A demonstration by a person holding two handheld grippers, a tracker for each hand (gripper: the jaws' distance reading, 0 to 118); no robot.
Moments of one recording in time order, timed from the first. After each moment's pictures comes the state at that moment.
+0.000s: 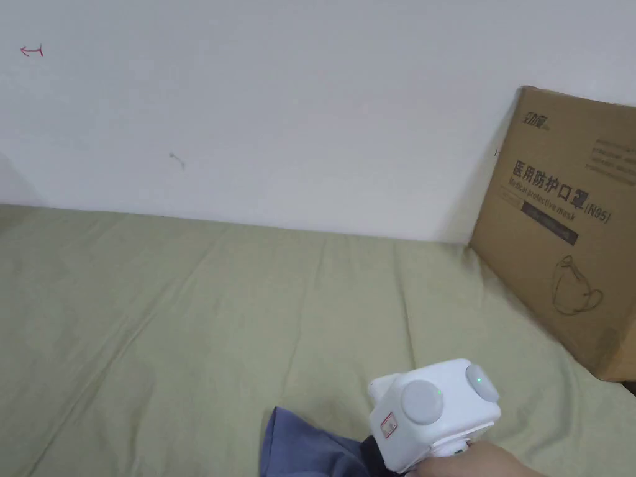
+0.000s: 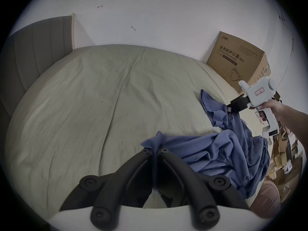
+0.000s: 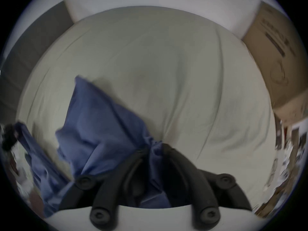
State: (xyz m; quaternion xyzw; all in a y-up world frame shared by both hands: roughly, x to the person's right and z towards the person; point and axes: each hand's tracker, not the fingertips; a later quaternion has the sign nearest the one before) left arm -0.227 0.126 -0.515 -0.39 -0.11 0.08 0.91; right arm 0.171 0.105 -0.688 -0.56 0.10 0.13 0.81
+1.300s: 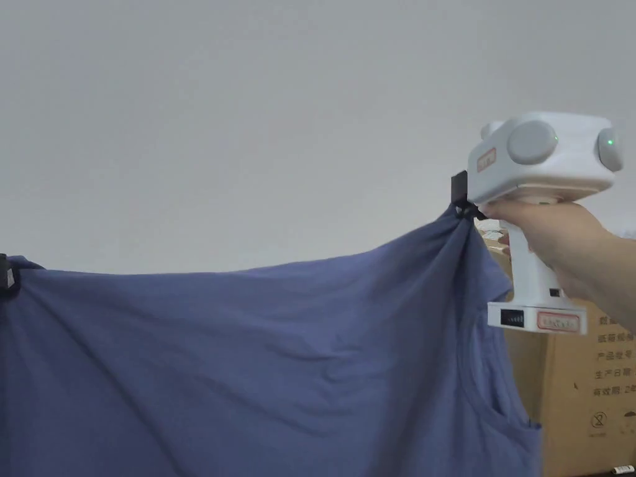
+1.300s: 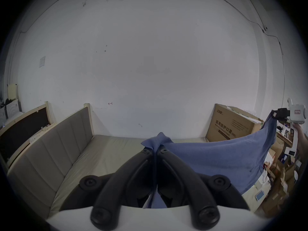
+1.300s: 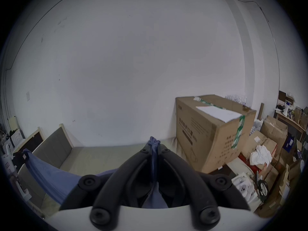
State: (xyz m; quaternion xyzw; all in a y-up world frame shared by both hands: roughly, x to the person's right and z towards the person) left arm -0.214 0.554 -0.565 -0.12 -0.04 0.05 0.99; right arm 0.330 0.625 -0.583 -0.13 -0.07 -0.05 0.99
